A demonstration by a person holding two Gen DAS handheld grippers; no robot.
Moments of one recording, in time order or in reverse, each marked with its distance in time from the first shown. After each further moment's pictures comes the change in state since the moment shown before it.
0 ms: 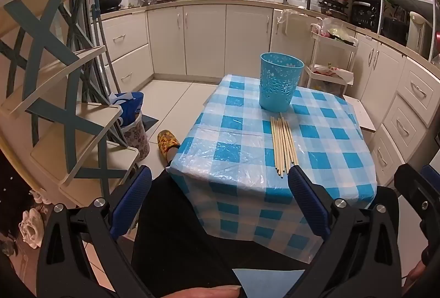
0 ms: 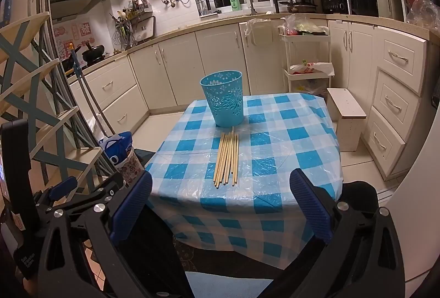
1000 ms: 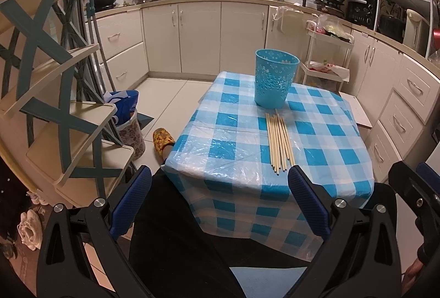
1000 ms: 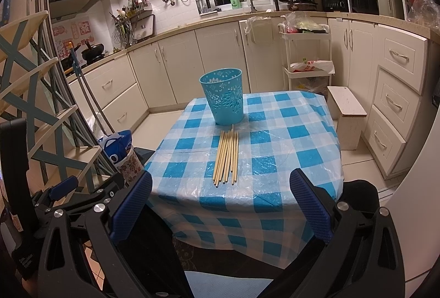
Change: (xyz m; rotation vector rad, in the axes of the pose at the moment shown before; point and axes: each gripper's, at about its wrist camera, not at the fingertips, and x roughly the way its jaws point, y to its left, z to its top) left arm 0.005 -0.007 -0.002 0.015 0.022 -0.027; right arm 0.006 0.000 0.000 0.009 0.009 0.000
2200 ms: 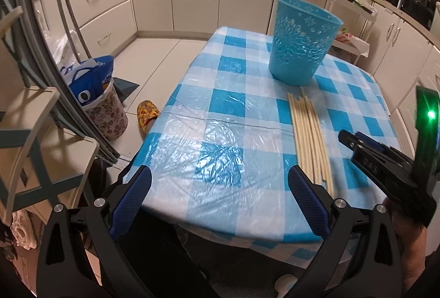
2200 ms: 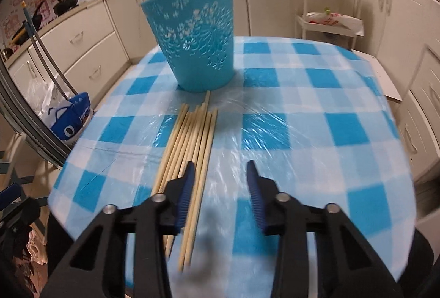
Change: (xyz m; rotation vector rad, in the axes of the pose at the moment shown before) left arm 0.198 -0.002 0.041 -0.032 0.243 -0.012; right arm 0.299 -0.041 0.030 -0.074 0.299 -0.014
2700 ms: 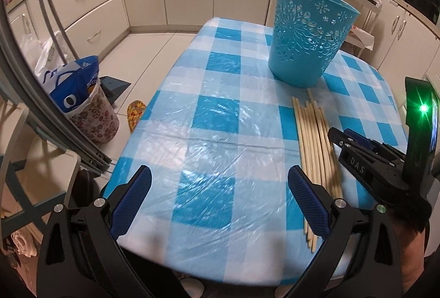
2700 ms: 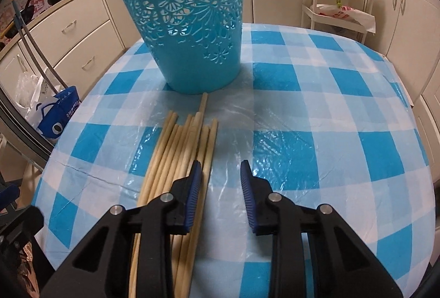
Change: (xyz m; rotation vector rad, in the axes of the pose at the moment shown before) left arm 0.059 -0.021 0.030 0.025 0.038 -0.003; right arm 0.051 0.000 0.021 -0.015 0.053 -0.019
